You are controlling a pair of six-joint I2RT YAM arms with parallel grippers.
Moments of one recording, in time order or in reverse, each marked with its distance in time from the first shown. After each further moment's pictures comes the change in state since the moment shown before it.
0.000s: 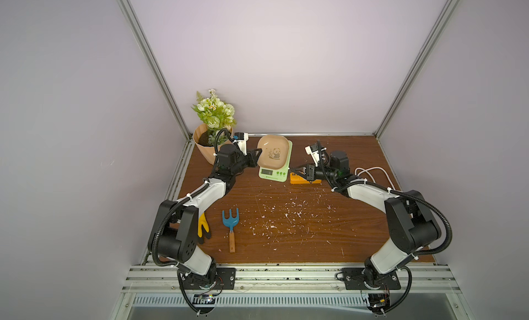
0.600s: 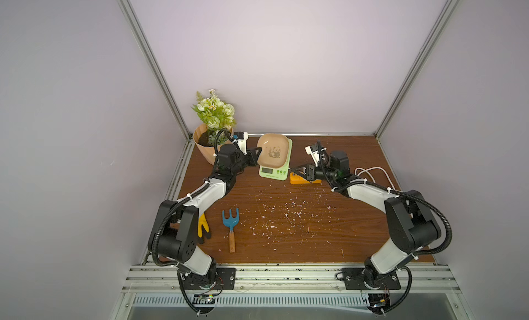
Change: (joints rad) left arm -0.003 0.000 -0.002 0.029 -0.017 -0.007; right arm 0.000 0.001 0.000 0.000 0.004 0.000
